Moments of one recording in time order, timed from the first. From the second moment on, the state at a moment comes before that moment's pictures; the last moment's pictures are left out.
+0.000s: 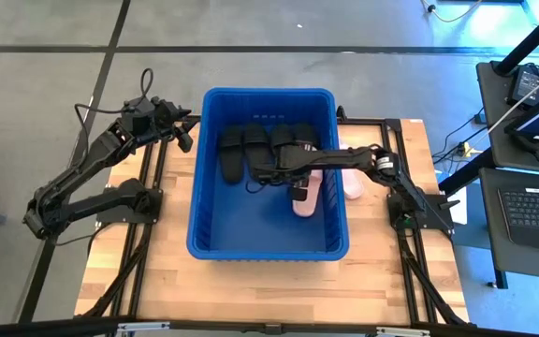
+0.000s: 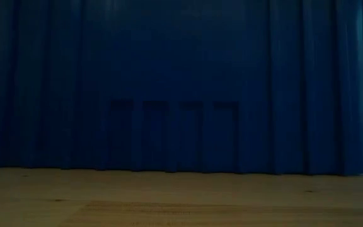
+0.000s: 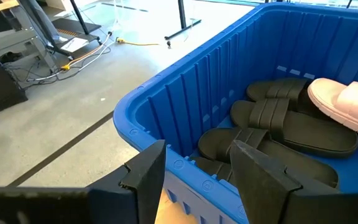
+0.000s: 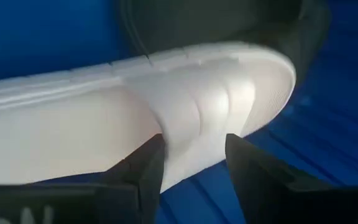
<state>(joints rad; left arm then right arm) 0.85 0.71 0.77 -0.44 0.03 0.14 -0.07 2.20 1.96 -1.57 0.47 0.18</state>
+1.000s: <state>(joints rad) 0.85 0.70 0.77 -0.51 0.00 0.14 -0.06 1.73 2.23 -1.57 0.54 0.18</state>
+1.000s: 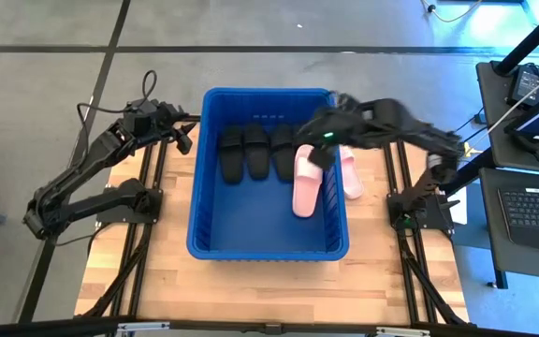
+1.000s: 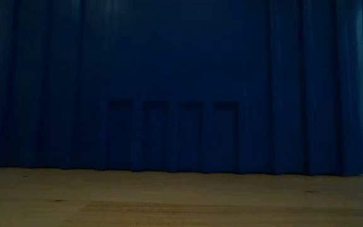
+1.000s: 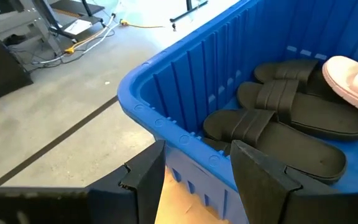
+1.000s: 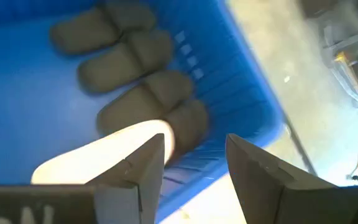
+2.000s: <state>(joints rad) 0.85 0.59 0.77 -0.49 -0.01 0.03 -0.10 0.94 0.82 -0.97 0.69 0.18</state>
